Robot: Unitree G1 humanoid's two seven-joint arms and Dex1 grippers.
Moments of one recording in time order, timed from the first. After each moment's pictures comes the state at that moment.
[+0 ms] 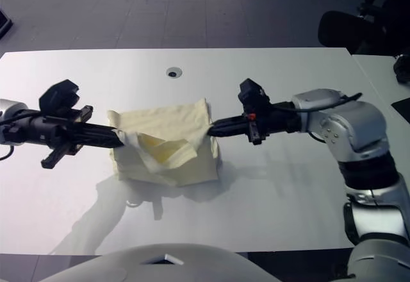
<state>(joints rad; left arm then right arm) -0.38 1.13 -0.03 -0.22 -1.20 0.96 -1.20 -0.60 -0.80 0.20 -0.12 0.77 0.86 1.24</state>
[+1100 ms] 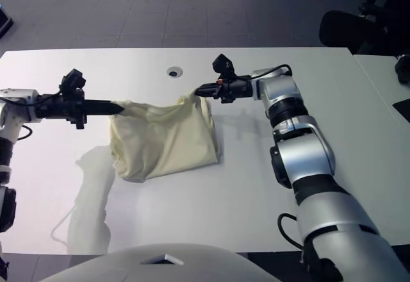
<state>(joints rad) -0.65 0.84 -0.14 0.50 -0.48 0.64 -1.36 -1.08 -0.32 0.20 1.10 0.21 0.29 1.19</state>
